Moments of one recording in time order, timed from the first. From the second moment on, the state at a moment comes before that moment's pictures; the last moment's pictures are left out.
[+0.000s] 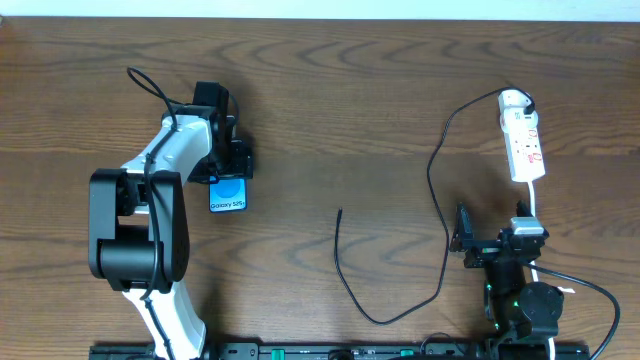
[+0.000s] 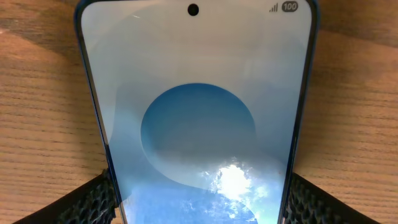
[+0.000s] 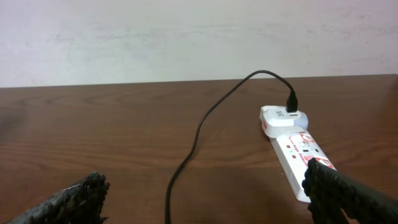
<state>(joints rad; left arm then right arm) -0.06 1.99 1.29 -0.79 0.01 -0.12 0.00 0.02 0.01 -0.07 -0.06 0.03</state>
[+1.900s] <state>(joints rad) -0.06 1.99 1.29 -0.79 0.00 -0.12 0.00 0.02 0.01 -0.07 -0.06 0.03</state>
